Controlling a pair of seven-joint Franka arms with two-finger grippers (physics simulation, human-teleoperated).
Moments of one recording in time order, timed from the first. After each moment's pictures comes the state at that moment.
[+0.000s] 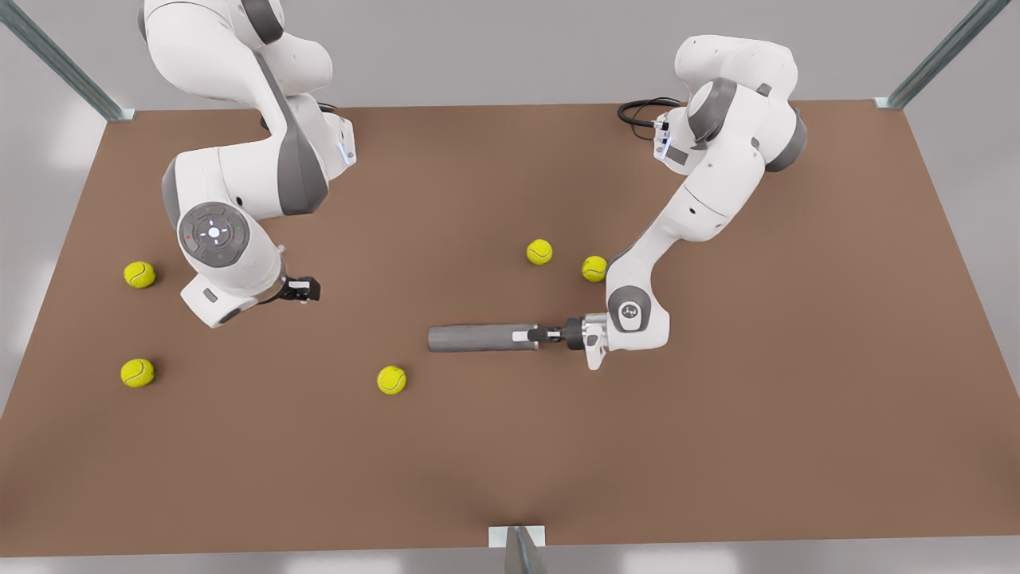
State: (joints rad) left arm -0.18 0.91 -0.37 -1.64 -1.56 2.23 0.68; right arm 0.20 0.33 0.13 -1.29 -0.21 1.39 0.31
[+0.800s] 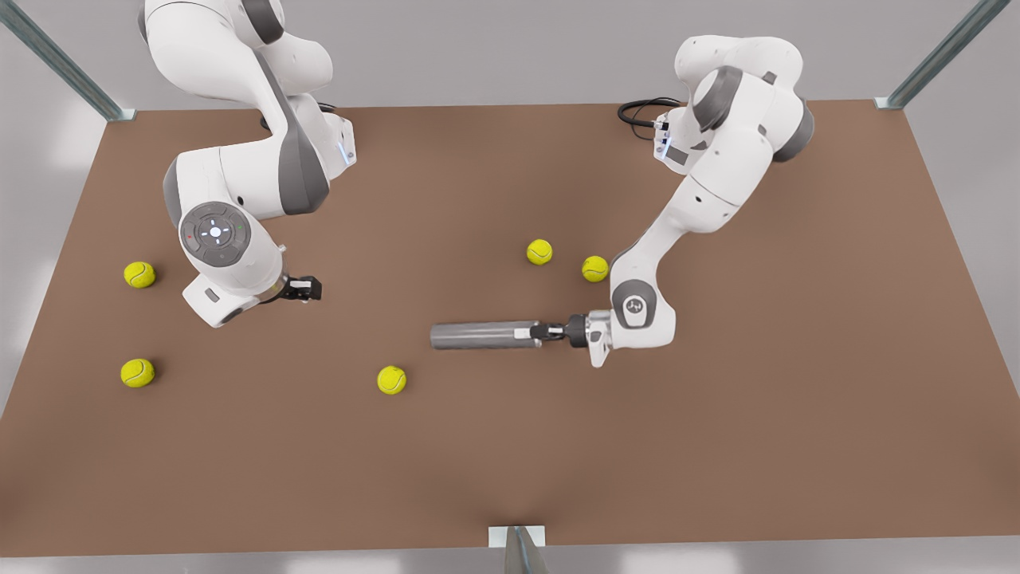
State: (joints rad) left arm -0.17 0.84 -0.37 -1.68 -1.55 2.22 0.68; right arm 0.20 0.33 0.13 -1.29 -0.21 1.39 0.31
